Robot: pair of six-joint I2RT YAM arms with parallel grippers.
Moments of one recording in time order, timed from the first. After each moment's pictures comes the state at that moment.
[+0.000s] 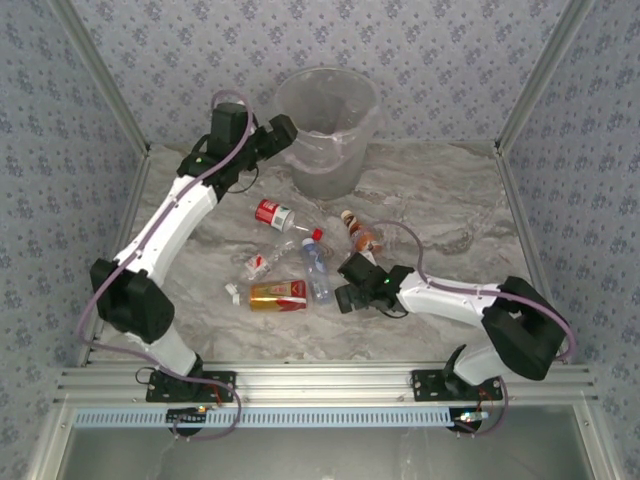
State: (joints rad) left arm -0.41 1.63 1.63 -0.44 0.01 -0.79; right arm 0.89 1.45 0.74 -0.47 0.27 0.51
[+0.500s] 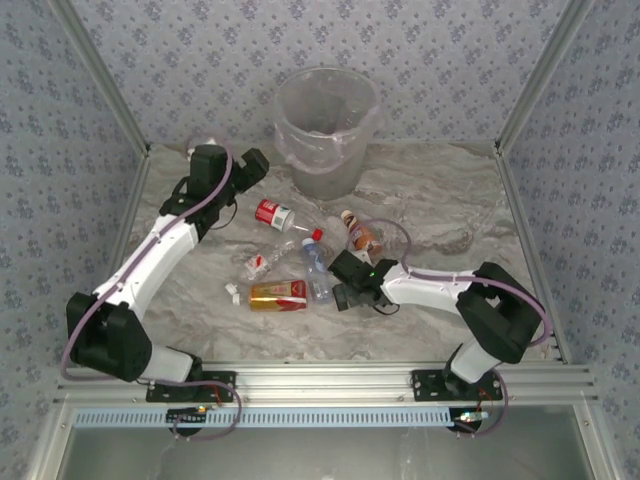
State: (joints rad) left arm -0.34 1.39 1.20 -0.30 -0.07 -0.81; right arm 0.89 1.58 0.82 -0.52 0.30 0.57
